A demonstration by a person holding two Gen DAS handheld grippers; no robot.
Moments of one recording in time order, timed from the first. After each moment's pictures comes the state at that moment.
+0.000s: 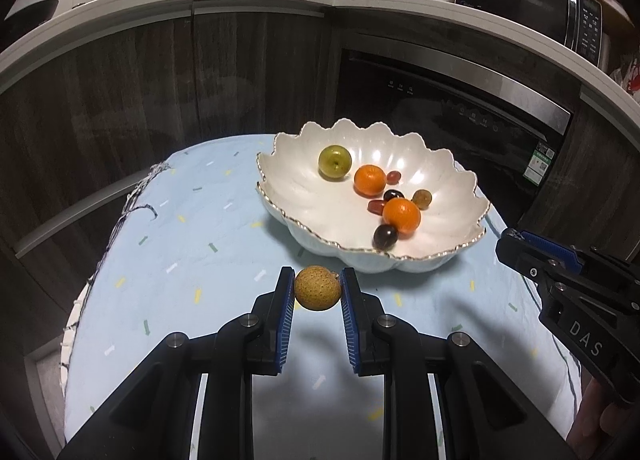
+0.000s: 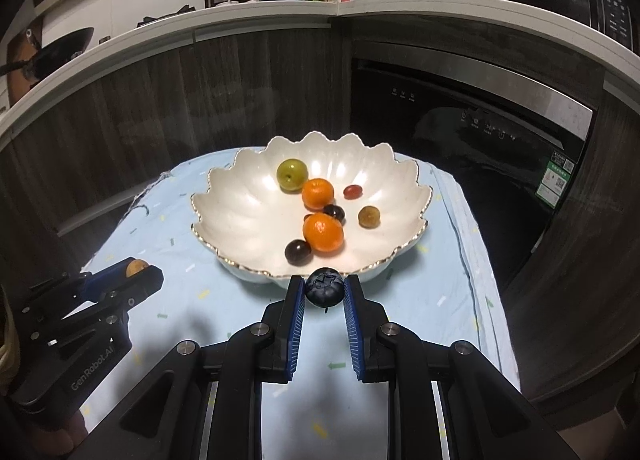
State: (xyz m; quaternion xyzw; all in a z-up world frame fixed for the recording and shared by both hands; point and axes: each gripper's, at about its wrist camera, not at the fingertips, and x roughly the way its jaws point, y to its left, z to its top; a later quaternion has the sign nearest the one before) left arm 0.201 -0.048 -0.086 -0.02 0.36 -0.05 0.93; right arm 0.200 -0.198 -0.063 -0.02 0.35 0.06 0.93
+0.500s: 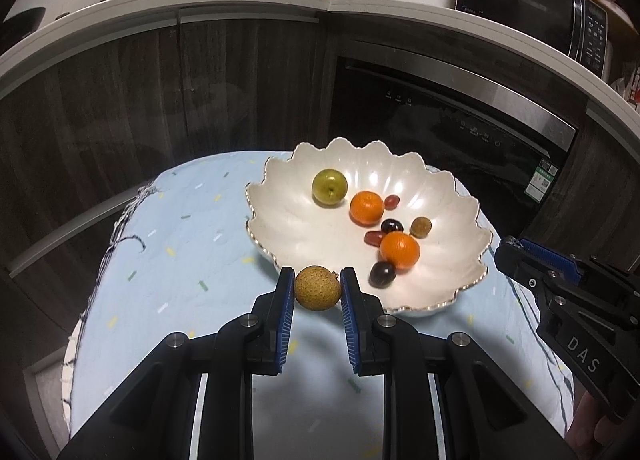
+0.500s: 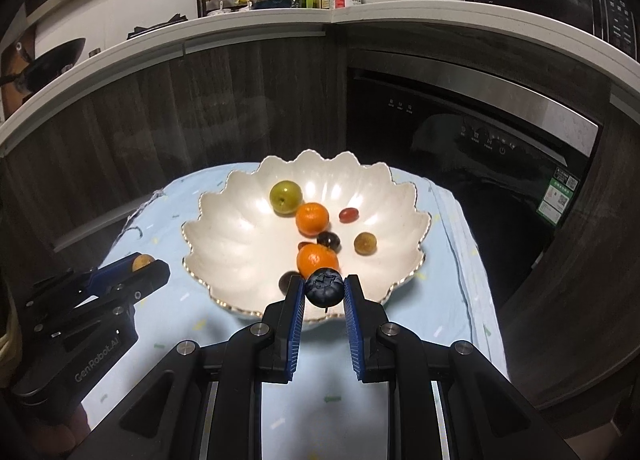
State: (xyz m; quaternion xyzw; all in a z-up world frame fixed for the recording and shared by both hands) left arm 0.240 -0.052 -0.068 -0.03 0.35 -0.06 0.93; right arm 0.229 -0.199 -0.048 -0.02 0.35 0.06 0.94
